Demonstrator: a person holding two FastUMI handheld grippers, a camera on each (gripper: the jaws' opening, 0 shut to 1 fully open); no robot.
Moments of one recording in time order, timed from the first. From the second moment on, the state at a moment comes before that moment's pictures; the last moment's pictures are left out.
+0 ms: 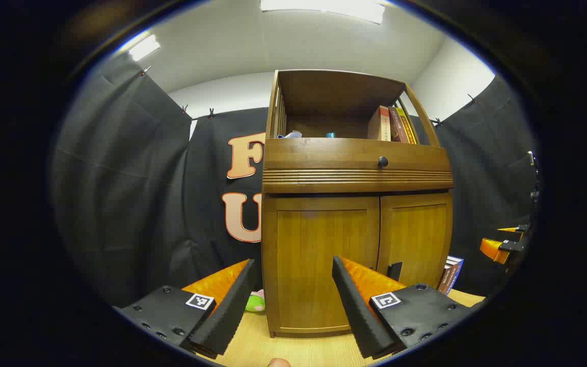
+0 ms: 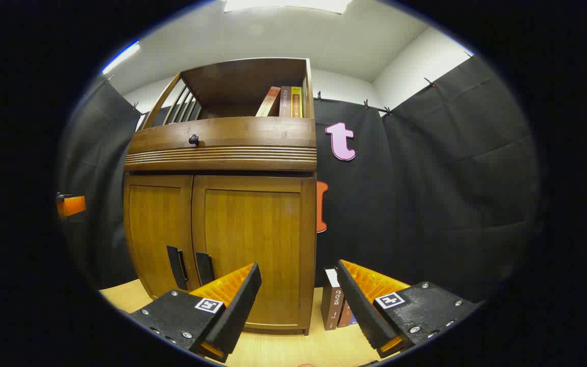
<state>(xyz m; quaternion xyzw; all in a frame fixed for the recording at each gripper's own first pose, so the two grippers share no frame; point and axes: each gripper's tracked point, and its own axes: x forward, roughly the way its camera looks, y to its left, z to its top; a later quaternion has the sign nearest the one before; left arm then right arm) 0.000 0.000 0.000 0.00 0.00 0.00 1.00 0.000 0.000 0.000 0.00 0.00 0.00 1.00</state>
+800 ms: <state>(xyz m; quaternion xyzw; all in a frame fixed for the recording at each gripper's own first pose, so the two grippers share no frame) -0.004 -0.002 -0.001 0.01 0.00 -0.01 1.00 0.000 0.011 -0.002 0.00 0.00 0.00 1.00</state>
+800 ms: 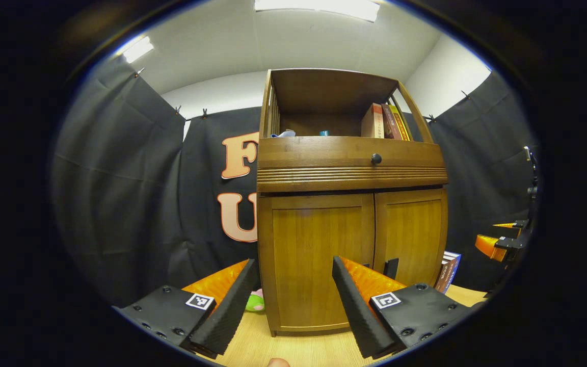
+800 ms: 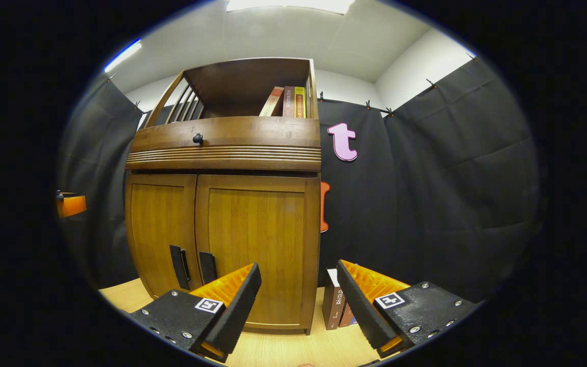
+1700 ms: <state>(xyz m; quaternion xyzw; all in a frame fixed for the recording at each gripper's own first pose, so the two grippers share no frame) 0.003 0.027 -0.022 0.01 0.02 0.00 1.00 0.058 0.135 -0.060 0.01 0.04 0.08 1.00</state>
